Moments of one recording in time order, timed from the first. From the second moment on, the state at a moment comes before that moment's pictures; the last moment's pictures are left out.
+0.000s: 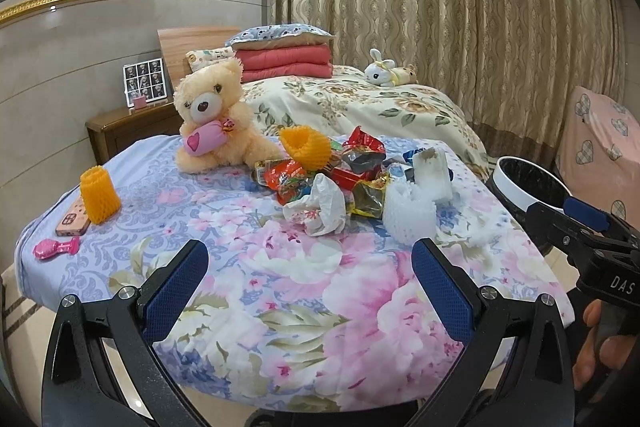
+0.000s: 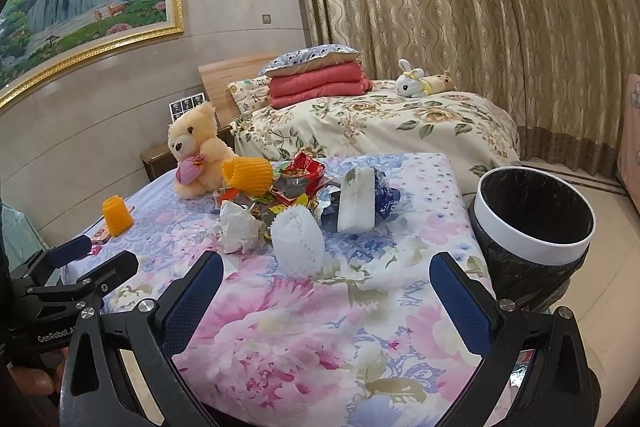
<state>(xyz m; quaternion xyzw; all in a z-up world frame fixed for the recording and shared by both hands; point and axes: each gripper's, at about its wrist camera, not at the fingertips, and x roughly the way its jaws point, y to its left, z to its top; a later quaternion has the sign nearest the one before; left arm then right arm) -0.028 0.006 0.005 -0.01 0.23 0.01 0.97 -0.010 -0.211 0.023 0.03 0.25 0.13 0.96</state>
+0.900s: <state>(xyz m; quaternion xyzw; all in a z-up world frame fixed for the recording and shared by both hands) -0.023 0.002 0.005 -0.01 0.24 0.00 0.97 -0.010 -0.213 0.023 0.04 0.25 0.13 0.96</state>
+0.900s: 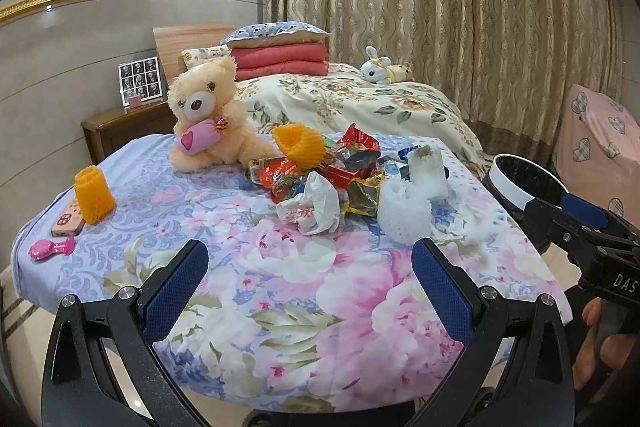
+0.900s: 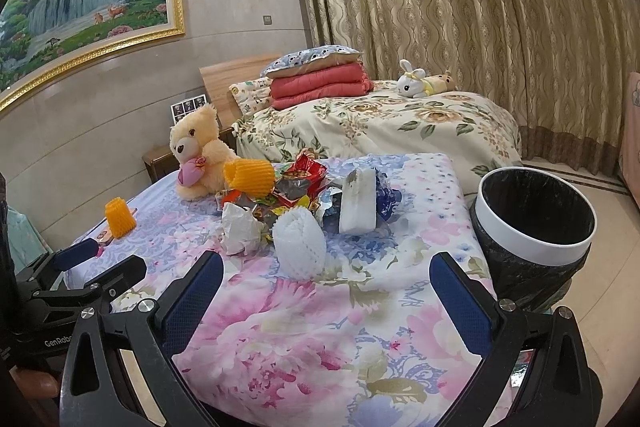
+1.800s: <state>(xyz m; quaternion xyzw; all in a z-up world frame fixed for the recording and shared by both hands) 0.011 0.016 -0.013 -0.02 0.28 0.00 0.96 0.022 -0.213 0.002 0.07 0.31 0.14 0.94</state>
